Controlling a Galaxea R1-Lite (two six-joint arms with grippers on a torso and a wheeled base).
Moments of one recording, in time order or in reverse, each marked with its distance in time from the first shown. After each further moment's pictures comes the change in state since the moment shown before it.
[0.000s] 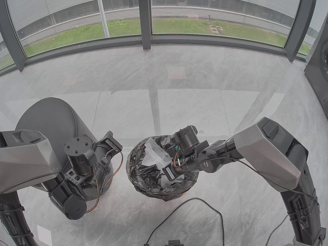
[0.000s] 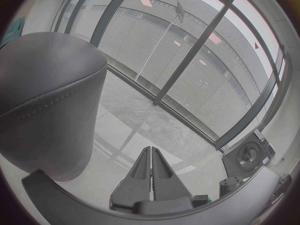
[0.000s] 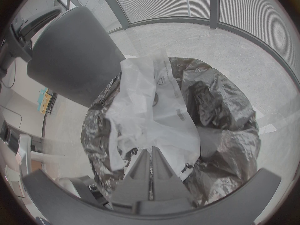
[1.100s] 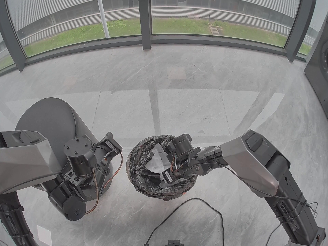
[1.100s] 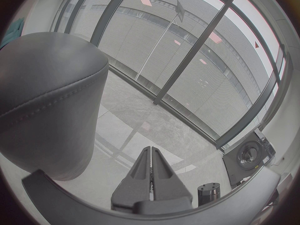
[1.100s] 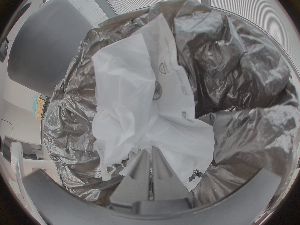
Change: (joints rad) left arm -0.001 -0.004 0.014 0.000 0.001 0.000; right arm -0.014 0.180 -0.211 0.106 -0.039 0.066
